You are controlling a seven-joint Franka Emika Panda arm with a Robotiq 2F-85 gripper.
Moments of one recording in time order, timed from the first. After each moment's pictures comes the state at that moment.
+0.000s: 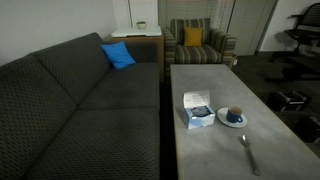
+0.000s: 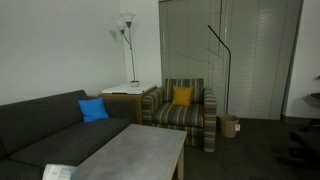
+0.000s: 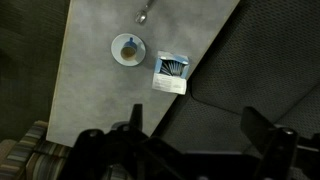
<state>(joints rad) 0.14 -0.28 0.13 -2.49 0.03 2.50 0.01</state>
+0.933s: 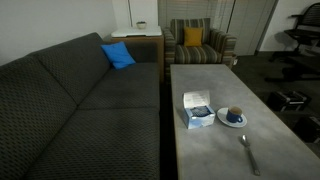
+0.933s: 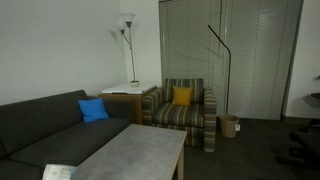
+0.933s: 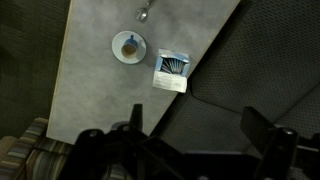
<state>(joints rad) 0.14 -0.28 0.13 -2.49 0.02 2.51 0.01</state>
